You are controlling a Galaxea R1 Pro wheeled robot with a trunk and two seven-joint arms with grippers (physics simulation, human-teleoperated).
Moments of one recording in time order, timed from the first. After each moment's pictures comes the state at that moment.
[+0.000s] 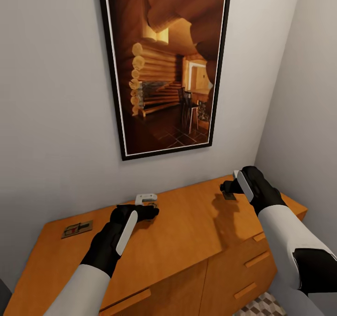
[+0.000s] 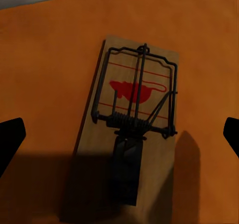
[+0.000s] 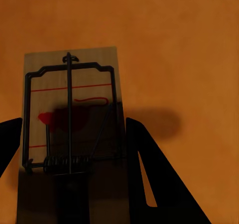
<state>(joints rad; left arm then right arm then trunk) -0.64 -0.17 -0.14 -1.09 0.22 0.83 0.17 -1.04 -0.09 0.01 -0.71 -0.16 1.00 -0.14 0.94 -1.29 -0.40</state>
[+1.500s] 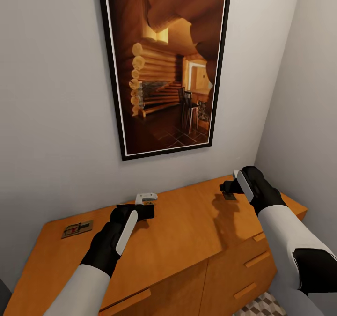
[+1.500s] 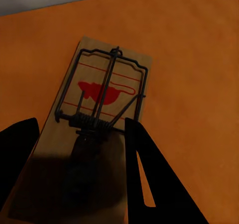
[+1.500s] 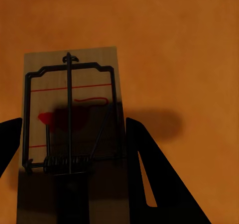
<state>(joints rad) -0.64 -0.17 -0.15 -1.10 0.23 0.82 0.16 -1.04 -0.09 0.01 -0.71 -0.16 1.00 -0.14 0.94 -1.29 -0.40</state>
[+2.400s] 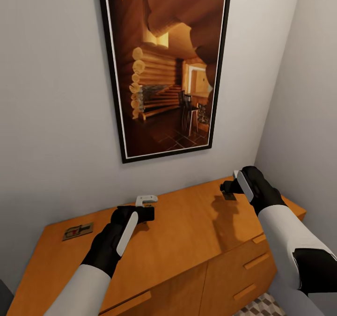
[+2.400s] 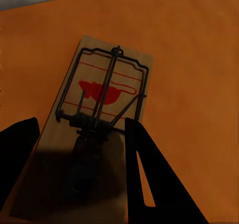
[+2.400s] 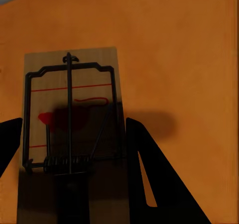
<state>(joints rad) -0.64 -0.17 -0.15 -1.07 0.22 0.82 0.17 -1.04 -0.09 0.01 -0.71 -0.16 1.00 -0.14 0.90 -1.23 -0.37</state>
